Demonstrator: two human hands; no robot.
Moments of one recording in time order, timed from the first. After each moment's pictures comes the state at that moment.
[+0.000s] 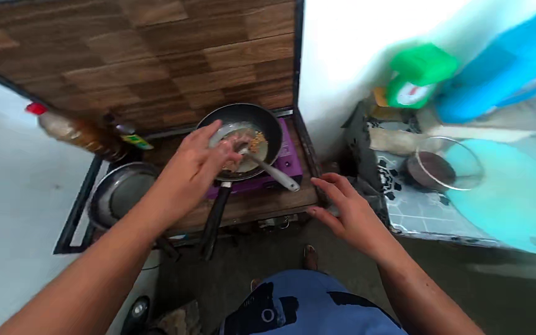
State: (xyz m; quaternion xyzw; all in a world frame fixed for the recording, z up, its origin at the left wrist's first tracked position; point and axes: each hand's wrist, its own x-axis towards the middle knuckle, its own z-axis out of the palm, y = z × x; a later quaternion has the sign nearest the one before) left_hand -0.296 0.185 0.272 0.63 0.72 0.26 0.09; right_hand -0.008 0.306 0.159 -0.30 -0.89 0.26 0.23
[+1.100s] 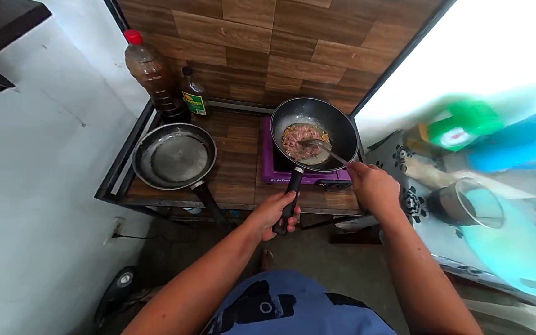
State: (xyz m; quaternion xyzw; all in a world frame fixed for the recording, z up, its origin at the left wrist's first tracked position) left_hand -0.347 0.093 0.121 0.10 0.46 0.53 0.70; right_hand -0.174 0.262 0.193 -0.51 -0.86 0.06 0.00
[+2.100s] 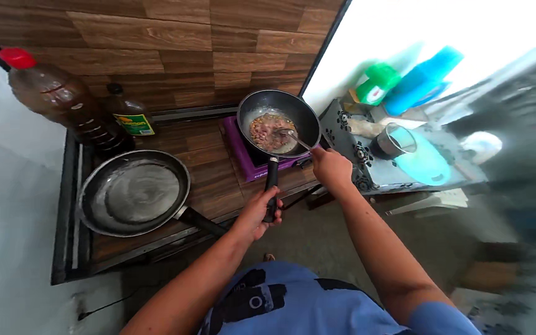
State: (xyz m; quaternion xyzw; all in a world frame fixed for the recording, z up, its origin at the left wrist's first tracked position) left_hand -0.395 0.068 0.121 0.10 0.47 0.47 0.74; right_hand -0.233 0.190 0.193 -0.65 -0.75 0.06 -0.02
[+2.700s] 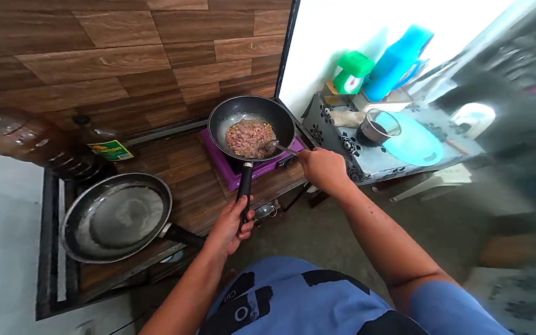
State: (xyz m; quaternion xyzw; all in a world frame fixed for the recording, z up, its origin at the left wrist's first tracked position) left_hand -0.390 0.056 0.123 0.16 0.52 0.48 0.69; right_hand -0.187 0.178 0.221 -0.61 -0.79 0.07 -0.04
